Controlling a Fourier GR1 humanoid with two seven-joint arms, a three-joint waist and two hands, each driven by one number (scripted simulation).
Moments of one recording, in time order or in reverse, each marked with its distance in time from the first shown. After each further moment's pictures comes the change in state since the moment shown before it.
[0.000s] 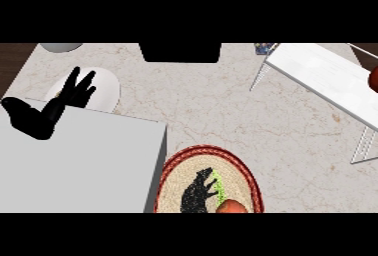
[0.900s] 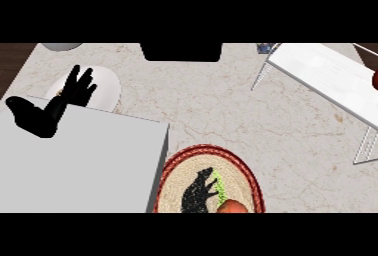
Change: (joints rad) left arm -0.014 -0.029 0.019 0.015 -0.031 -0.011 -0.013; right arm -0.087 -0.407 -0.085 0.501 -0.070 0.478 -0.124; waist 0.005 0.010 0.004
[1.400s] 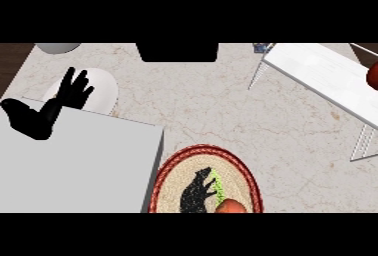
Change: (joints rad) left arm 0.019 0.008 0.019 -0.002 0.007 -0.010 0.000; right arm 0.106 -0.063 -0.012 -0.028 -0.038 0.050 -0.076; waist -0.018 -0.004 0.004
